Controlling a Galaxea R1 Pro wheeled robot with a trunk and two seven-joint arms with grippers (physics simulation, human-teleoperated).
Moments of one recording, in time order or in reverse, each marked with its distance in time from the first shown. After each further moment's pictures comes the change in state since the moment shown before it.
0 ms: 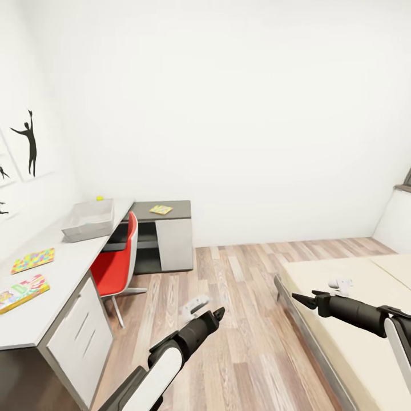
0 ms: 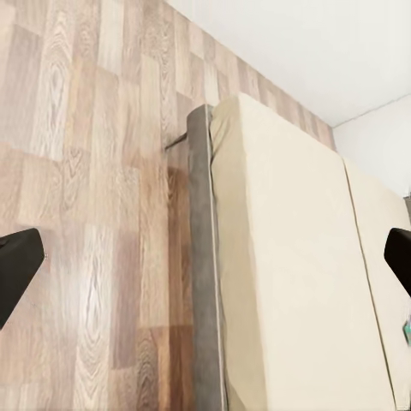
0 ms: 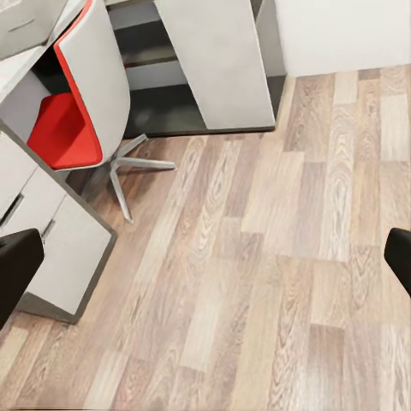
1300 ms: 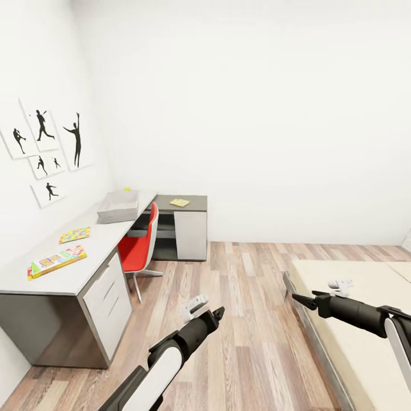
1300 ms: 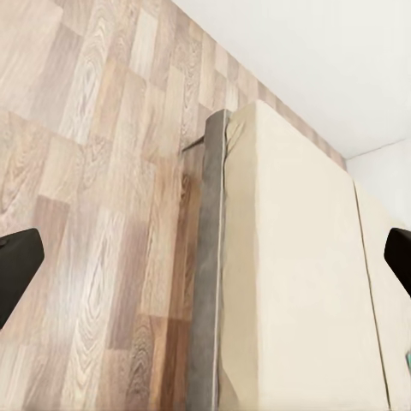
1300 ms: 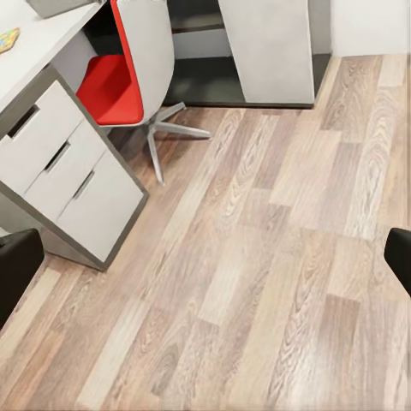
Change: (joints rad) left arm 0.000 -0.002 0.005 0.002 0.002 -0.002 0.000; right arm 0.002 -0.005 0.003 0.000 0.001 0.000 0.003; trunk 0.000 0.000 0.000
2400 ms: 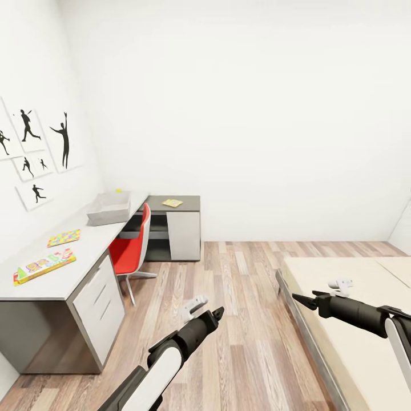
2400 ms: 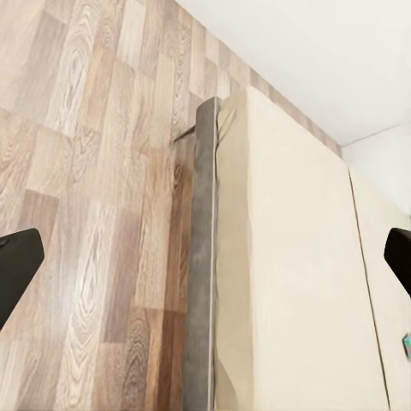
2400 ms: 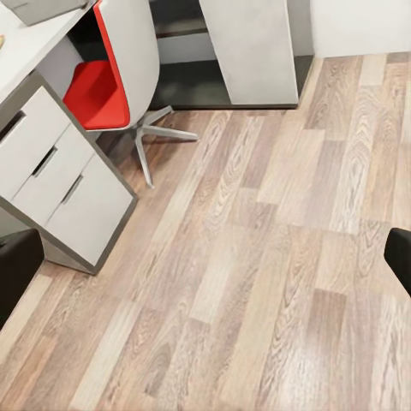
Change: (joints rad) left arm 0.000 0.003 0.000 0.000 -0.001 -0.001 0.000; right arm 0.000 -0.001 -0.001 0.000 -0.001 0.001 0.001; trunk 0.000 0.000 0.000
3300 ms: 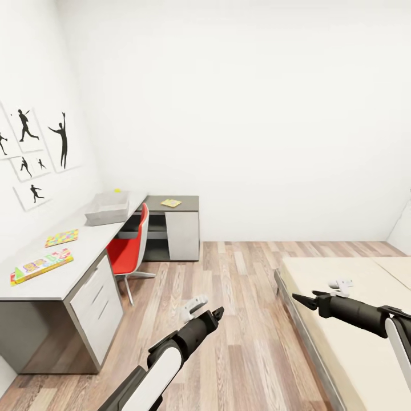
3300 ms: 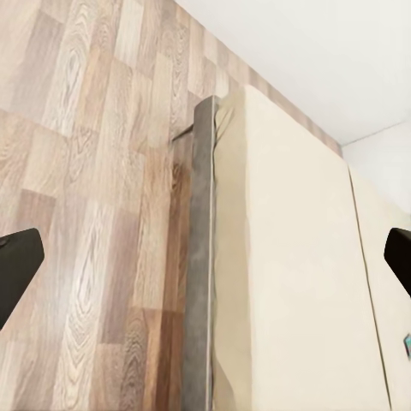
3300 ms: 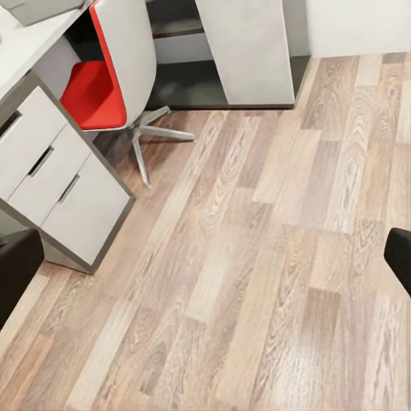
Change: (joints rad) left arm 0.000 0.001 -0.001 0.000 -0.006 0.000 0.000; right arm 0.000 -0.001 0.000 0.000 0.001 0.000 0.000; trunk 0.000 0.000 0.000
